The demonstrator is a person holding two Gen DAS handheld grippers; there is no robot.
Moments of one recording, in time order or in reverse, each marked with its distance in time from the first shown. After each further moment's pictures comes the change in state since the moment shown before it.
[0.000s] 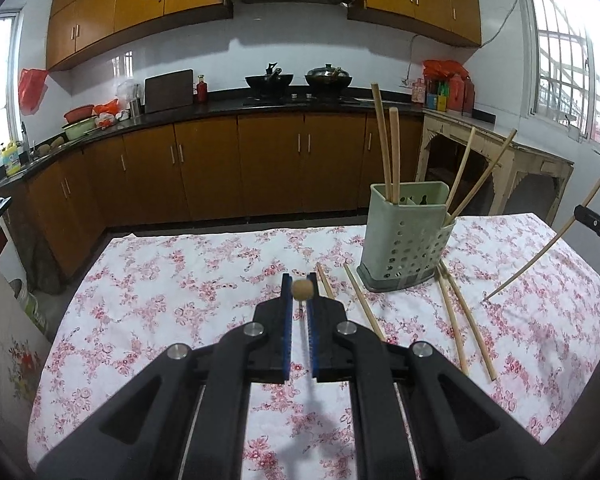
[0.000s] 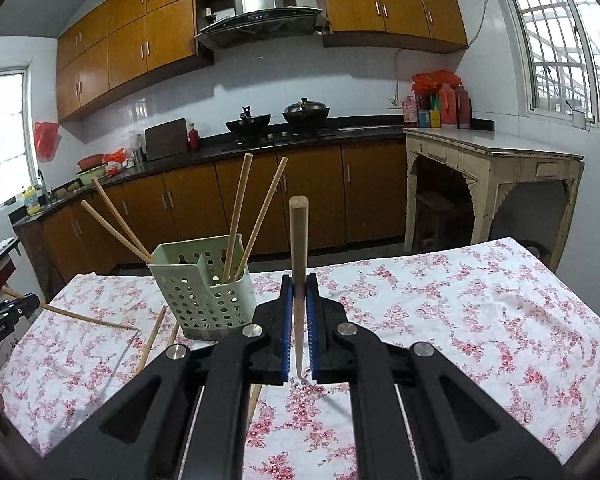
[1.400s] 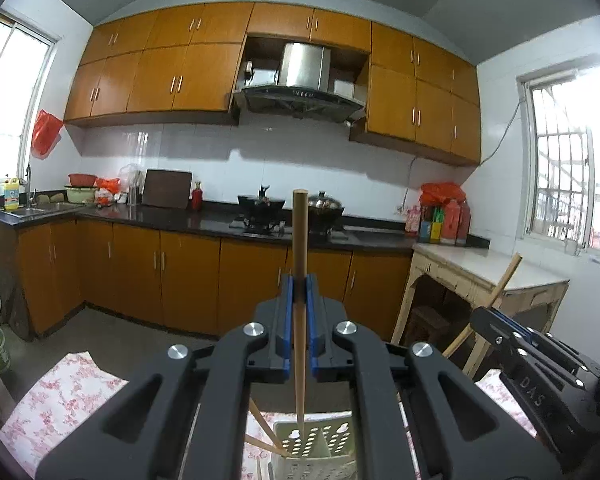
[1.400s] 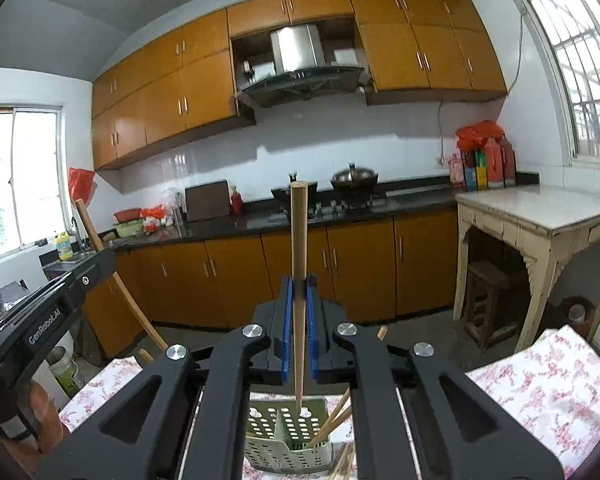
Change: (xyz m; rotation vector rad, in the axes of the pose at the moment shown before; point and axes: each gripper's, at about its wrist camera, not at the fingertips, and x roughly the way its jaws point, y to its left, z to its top) left arm 0.006 -0.110 0.185 -0.120 -0.409 -0.005; right arm 0.045 0.062 0.126 0.001 -0.182 0.154
